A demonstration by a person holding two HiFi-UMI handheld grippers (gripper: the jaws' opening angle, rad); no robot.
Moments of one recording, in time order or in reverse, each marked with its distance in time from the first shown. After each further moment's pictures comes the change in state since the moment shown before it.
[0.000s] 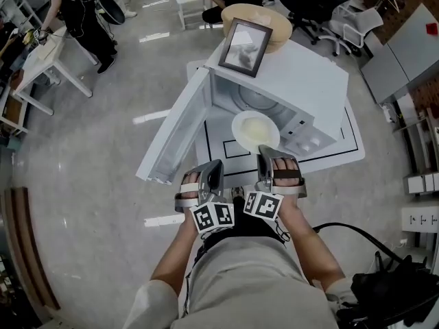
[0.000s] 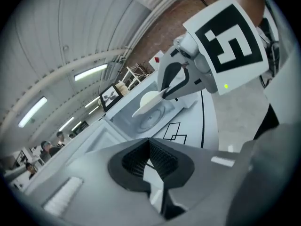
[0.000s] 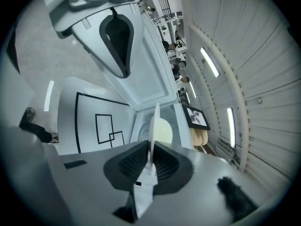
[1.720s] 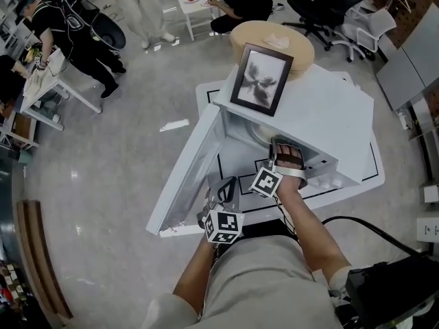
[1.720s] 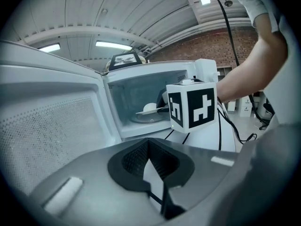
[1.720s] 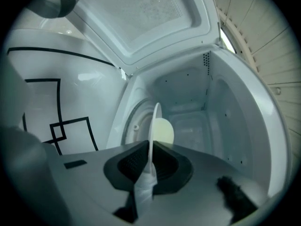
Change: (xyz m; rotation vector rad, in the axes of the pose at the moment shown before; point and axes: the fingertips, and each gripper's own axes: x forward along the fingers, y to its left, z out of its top) left arm 0.104 0.003 -0.043 -0.482 -0.009 -0.146; right arm 0.203 0.014 -0.039 -0.021 0.233 0.094
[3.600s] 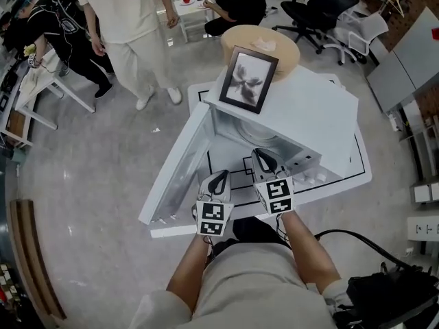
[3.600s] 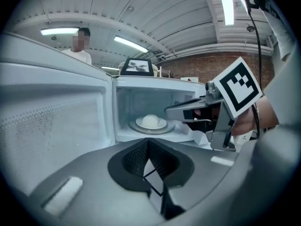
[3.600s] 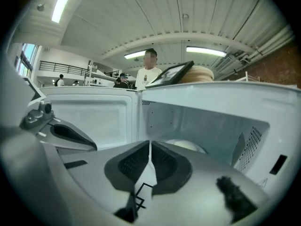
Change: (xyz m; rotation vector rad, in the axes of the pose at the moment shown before) left arm -0.012 0.002 0.038 -0.249 -0.060 -0.037; right arm -0.106 -0.043 0.017 1.132 -0.573 0.327
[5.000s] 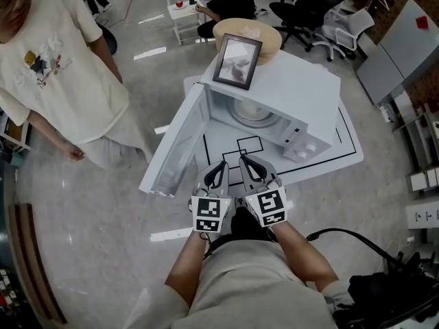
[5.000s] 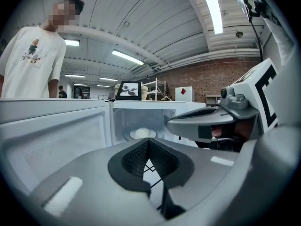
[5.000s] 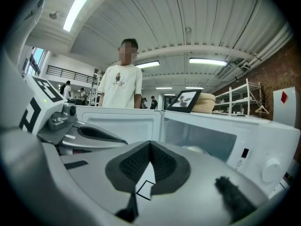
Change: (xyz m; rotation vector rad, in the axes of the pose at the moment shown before) left arm -0.073 -0.038 0.031 0.044 -0.133 -0.017; right arm -0.096 0.082 0.021 -0.011 -0.105 0.035
